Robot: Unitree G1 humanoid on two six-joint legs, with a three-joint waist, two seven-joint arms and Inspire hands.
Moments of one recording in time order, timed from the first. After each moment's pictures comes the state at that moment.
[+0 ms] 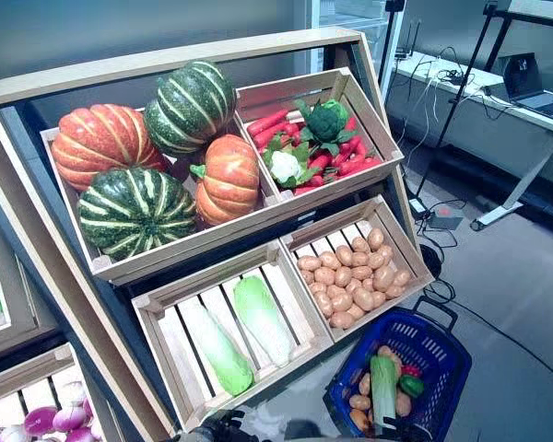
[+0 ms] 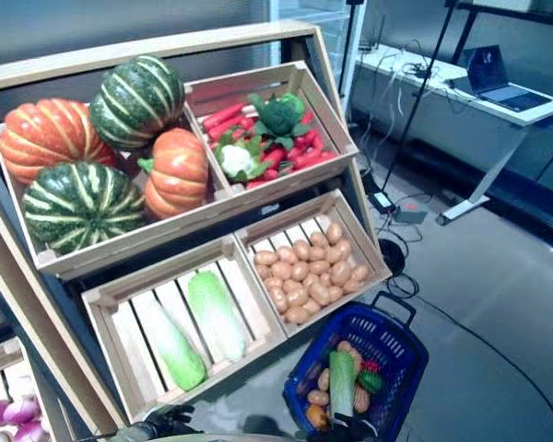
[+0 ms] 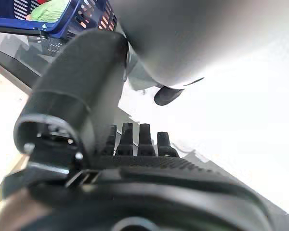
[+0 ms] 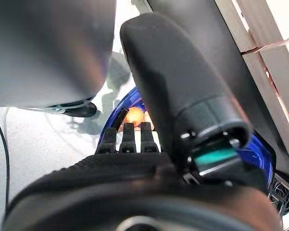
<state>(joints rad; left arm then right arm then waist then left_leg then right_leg) -0.03 0.24 -0.39 1.22 0.00 0.00 -0.05 0.01 -0.21 0.26 1.23 0.36 0.03 0.03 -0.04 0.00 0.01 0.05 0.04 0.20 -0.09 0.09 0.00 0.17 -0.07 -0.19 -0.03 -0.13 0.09</state>
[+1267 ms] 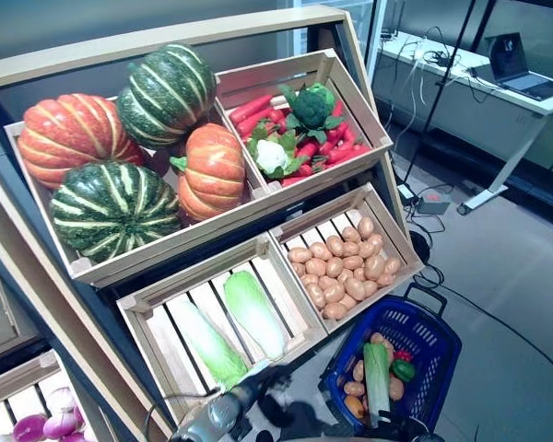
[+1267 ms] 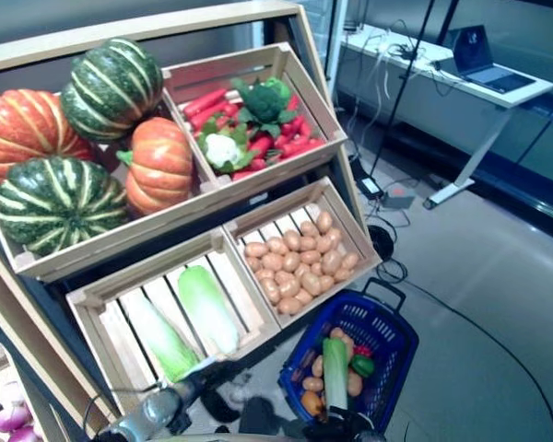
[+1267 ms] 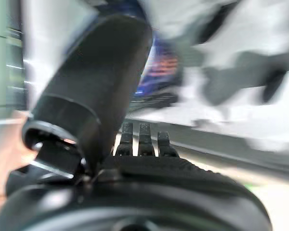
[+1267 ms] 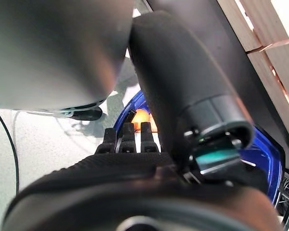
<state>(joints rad) -0.11 0.33 -0.64 0.69 0.02 -0.16 -0.16 -0.02 -0.22 0.29 1.21 0.36 0.03 0.06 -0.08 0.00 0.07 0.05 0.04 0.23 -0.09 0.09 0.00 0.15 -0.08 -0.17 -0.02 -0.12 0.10</state>
